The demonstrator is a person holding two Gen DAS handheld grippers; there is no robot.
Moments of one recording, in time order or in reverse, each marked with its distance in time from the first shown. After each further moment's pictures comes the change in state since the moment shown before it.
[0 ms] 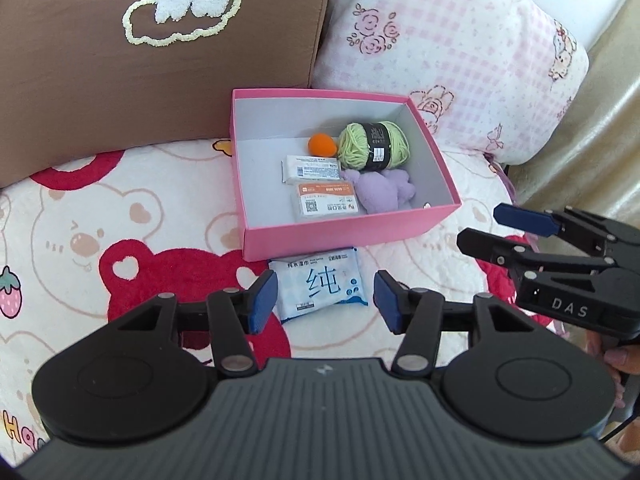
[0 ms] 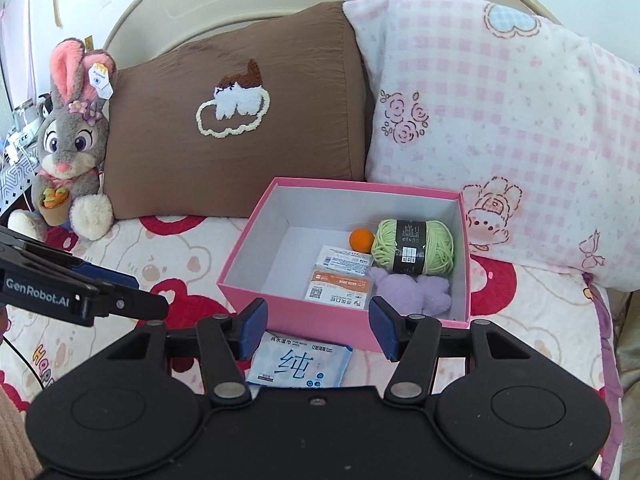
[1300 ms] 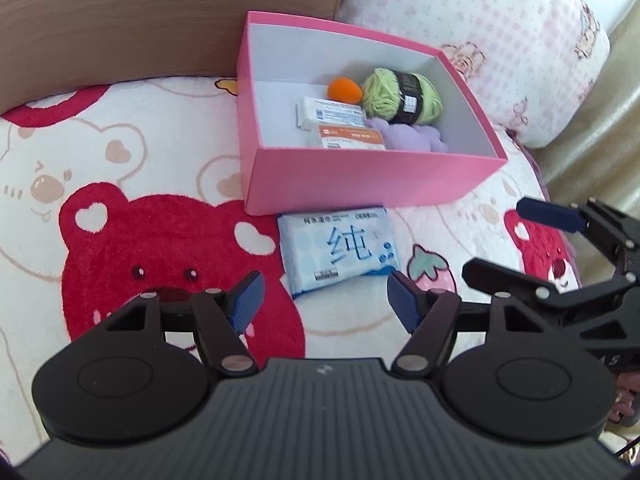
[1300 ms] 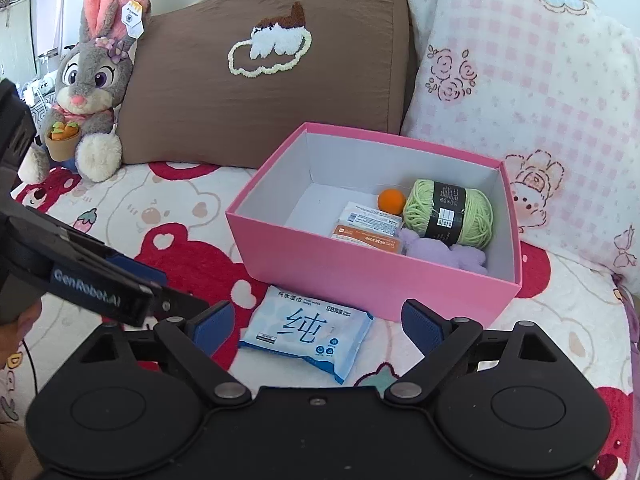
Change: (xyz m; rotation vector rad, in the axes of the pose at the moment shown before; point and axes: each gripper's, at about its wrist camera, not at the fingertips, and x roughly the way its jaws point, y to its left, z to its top) left arm 0.091 0.041 -0.057 -0.060 -0.004 -0.037; right arm 0.058 0.017 -0.064 -0.125 0.007 0.022
